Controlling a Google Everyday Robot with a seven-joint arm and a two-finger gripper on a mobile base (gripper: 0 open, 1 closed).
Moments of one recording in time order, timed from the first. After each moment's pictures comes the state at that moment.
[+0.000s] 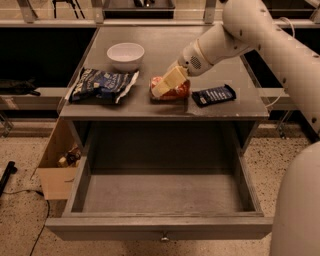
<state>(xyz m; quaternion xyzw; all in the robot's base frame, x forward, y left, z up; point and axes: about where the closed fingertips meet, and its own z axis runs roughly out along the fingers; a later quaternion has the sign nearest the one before) 0.679 -0.021 0.861 -0.51 0.76 0.27 0.29</state>
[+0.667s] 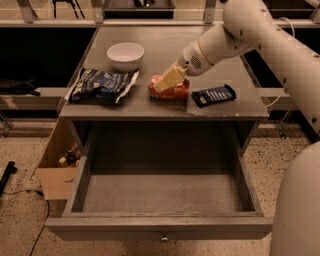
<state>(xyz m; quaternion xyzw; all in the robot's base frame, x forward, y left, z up) 0.679 -0.021 0.861 -0.51 0.76 0.27 0.29</state>
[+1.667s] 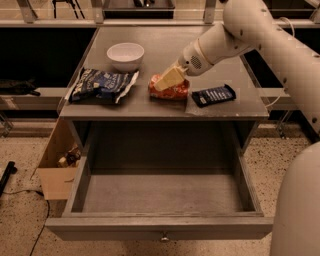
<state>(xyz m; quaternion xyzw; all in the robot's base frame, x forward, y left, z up) 0.679 -0.021 0.861 -0.51 0.76 0.27 0.29</state>
